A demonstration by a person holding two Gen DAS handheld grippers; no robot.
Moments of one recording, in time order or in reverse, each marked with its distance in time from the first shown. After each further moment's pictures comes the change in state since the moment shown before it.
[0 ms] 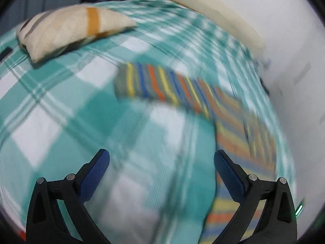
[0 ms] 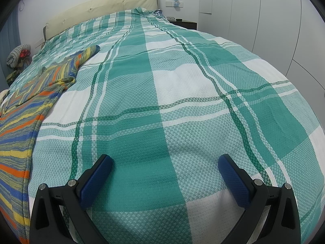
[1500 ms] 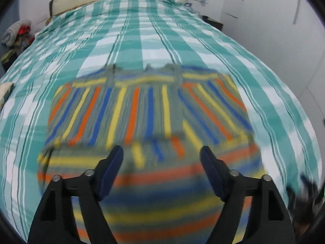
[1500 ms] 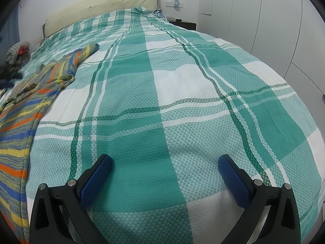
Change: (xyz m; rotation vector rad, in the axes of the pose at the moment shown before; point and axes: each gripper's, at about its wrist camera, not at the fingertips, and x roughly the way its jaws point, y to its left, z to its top) left arm 0.106 -0.323 -0.122 0.655 0.109 -0.033; right arm 0.001 0.003 0.002 -0.016 0.000 -0.027
